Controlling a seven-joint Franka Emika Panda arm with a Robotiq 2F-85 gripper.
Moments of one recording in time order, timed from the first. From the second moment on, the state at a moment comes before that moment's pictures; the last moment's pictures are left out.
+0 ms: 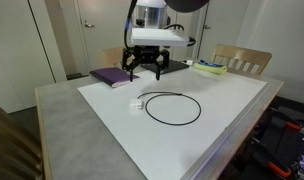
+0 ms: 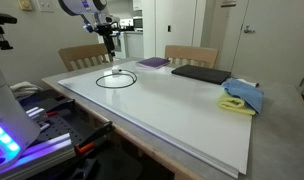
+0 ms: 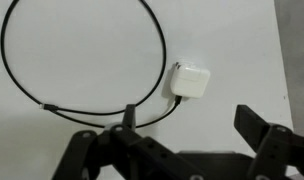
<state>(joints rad) 0.36 0.31 0.11 -2.18 -0.22 2.60 1.05</state>
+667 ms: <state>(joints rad) 0.44 0.41 0.03 -2.13 -0.37 2.68 1.22</state>
